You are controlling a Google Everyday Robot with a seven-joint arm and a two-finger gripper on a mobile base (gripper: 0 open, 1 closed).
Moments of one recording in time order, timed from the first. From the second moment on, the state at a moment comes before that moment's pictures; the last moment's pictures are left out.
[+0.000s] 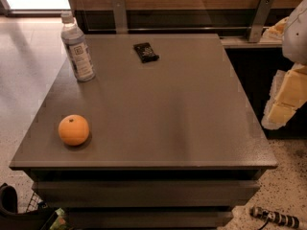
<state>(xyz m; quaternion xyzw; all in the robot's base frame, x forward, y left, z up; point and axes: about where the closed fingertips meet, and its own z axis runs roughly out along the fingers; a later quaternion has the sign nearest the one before) 0.438 -0.212 0.983 -0.61 0.77 -0.06 0.18</state>
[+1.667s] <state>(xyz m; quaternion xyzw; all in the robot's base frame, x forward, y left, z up) 0.607 -0.181 1.009 -0.47 0.83 -0.07 0.31</state>
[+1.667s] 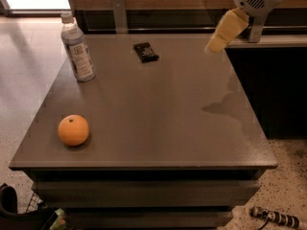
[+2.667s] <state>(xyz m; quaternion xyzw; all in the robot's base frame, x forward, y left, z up) 0.726 -0.138 0.973 -0.34 0.83 0.10 0.44</state>
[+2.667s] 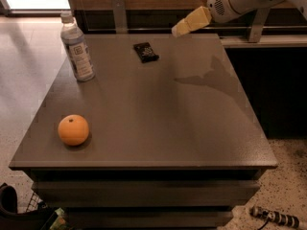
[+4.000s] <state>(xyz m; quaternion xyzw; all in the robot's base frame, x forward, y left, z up) 0.762 -0.080 0.917 -0.32 0.85 0.12 0.40</state>
